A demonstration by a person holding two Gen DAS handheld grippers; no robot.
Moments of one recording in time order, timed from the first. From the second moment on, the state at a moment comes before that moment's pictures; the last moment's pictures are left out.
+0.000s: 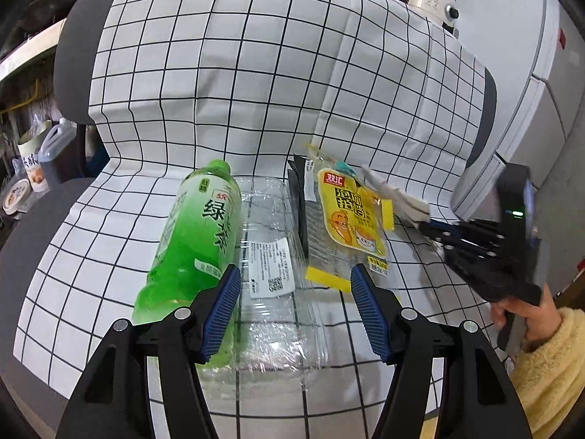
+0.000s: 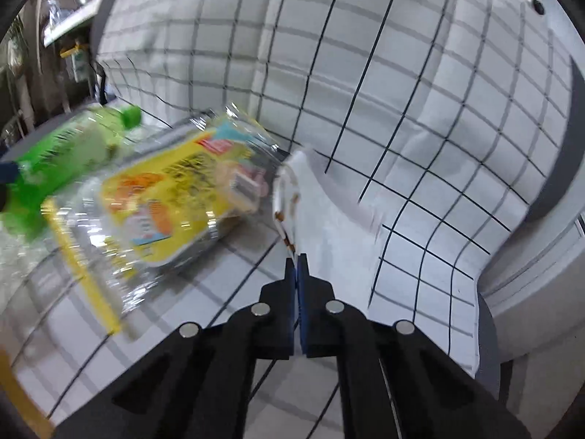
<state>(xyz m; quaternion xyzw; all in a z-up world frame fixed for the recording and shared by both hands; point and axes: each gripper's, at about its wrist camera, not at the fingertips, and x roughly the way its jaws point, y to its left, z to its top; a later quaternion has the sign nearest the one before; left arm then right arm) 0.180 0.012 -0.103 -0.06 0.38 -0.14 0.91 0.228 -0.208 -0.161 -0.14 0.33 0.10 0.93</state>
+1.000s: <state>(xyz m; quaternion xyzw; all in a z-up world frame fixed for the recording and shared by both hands) 0.294 -0.084 -0.077 -0.07 0.41 -0.17 0.89 0.111 -0.299 -0.118 0.11 0.25 0.05 0.96</state>
